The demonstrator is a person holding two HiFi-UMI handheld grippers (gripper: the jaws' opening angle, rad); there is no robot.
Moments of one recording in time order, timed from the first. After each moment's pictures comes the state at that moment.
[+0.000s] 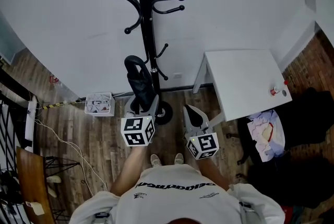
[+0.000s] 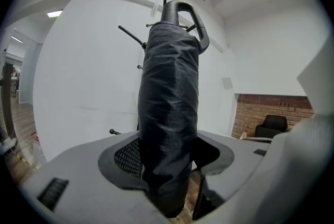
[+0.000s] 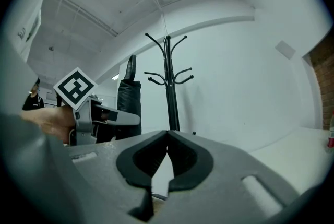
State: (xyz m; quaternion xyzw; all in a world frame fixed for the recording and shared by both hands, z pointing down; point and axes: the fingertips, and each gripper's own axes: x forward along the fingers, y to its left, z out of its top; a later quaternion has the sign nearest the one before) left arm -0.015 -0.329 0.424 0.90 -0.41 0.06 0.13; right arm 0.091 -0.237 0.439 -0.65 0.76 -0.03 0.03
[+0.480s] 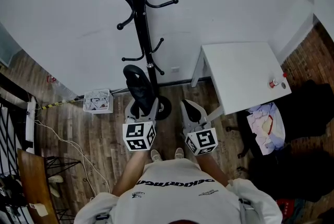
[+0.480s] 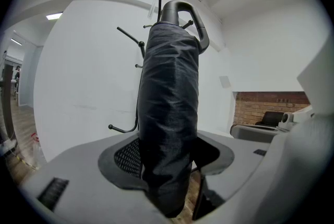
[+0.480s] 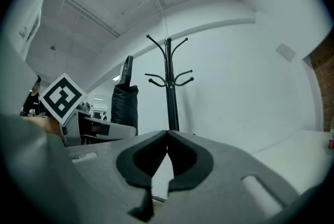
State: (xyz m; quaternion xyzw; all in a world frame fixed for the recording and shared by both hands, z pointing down) left arm -0.010 -0.307 0.445 0.90 -0.41 0.05 0.12; right arm 0.094 -0.236 0.436 -0.65 0.76 -0.02 0.03
